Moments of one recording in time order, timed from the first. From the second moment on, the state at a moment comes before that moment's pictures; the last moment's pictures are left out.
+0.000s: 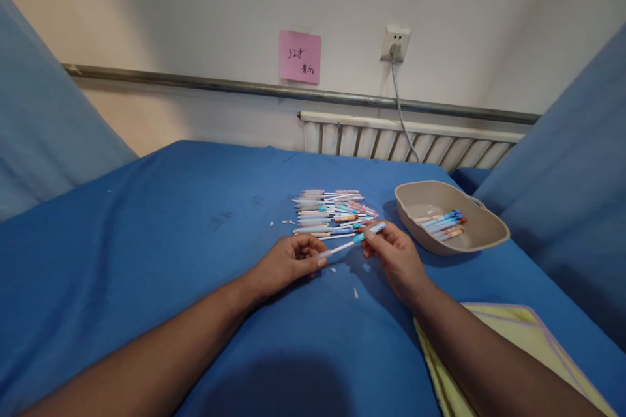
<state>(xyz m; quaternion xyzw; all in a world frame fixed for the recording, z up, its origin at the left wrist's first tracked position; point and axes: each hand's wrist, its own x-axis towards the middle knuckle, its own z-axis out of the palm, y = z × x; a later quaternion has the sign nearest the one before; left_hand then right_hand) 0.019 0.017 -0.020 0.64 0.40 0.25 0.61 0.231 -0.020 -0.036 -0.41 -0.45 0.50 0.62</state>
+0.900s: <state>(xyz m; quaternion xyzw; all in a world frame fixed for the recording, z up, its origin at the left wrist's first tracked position) 0.020 0.010 -0.014 0.62 0.35 0.27 0.65 0.221 -0.041 -0.022 -0.45 -0.56 0.42 0.55</state>
